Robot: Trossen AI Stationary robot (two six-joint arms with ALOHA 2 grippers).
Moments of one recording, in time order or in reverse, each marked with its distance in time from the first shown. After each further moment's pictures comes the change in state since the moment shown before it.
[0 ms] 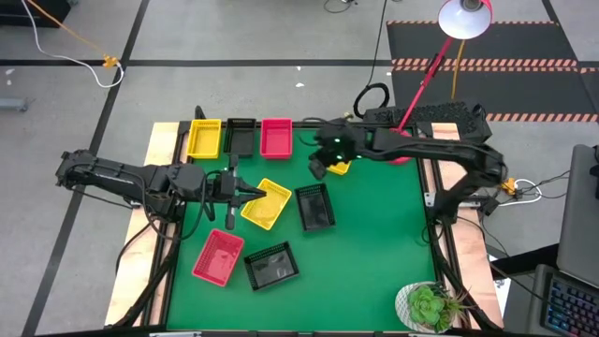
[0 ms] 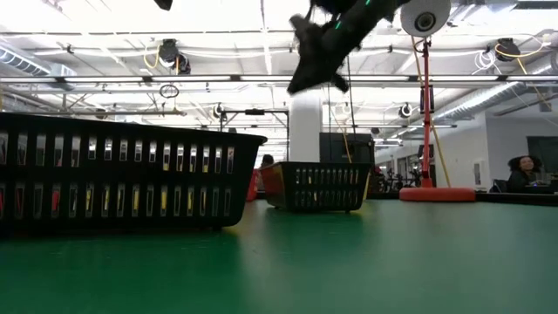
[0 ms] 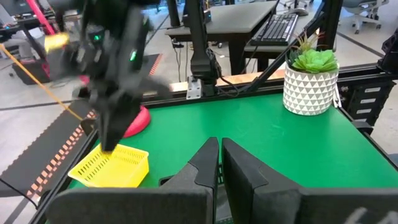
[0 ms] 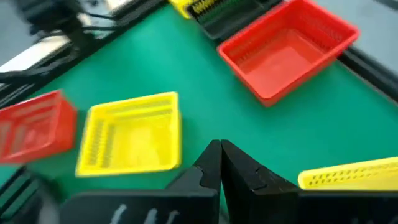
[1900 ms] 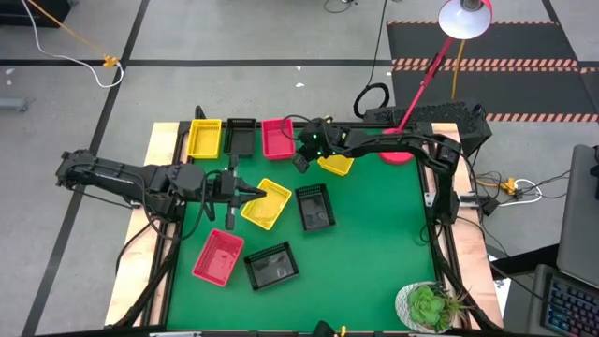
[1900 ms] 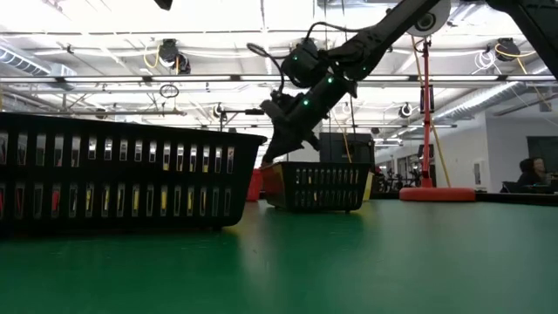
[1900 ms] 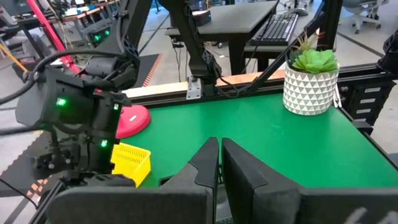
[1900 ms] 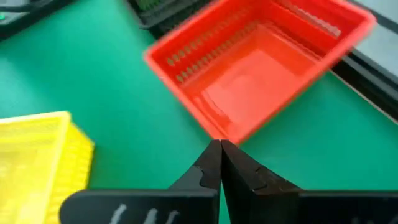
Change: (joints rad) left arm 0.000 0.000 0.000 0.000 0.001 0.000; right arm -0.150 0.374 -0.006 0.359 -0.010 -0.115
